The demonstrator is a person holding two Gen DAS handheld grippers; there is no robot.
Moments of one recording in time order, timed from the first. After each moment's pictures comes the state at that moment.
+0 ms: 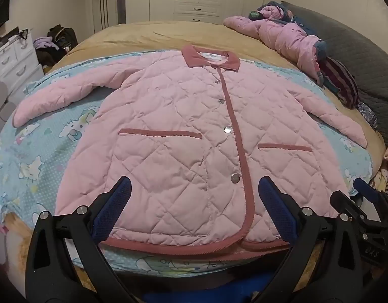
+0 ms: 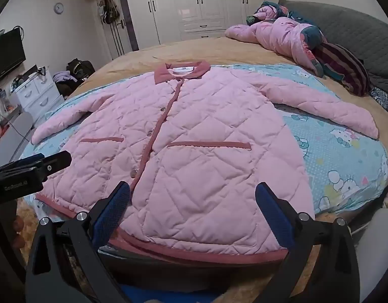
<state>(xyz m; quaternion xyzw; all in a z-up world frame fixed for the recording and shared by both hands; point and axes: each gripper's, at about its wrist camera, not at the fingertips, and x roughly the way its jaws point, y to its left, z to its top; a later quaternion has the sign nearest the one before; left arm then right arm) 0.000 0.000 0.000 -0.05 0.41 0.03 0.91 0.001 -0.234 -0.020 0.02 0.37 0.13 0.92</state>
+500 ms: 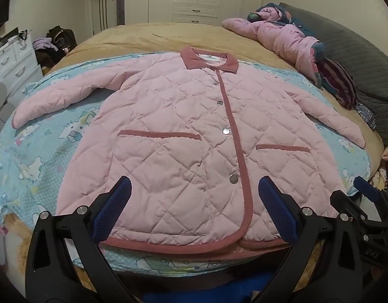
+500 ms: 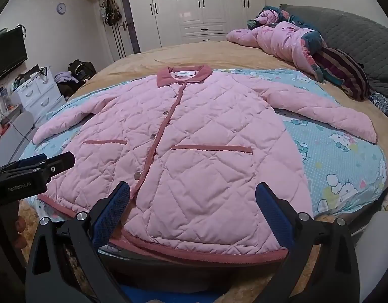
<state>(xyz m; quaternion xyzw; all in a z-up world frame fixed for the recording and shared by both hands) -0.003 -0.003 0.006 -0.06 0.40 0.02 0.91 -0.005 -0.228 -0.015 0.01 0.36 0.13 0.92</state>
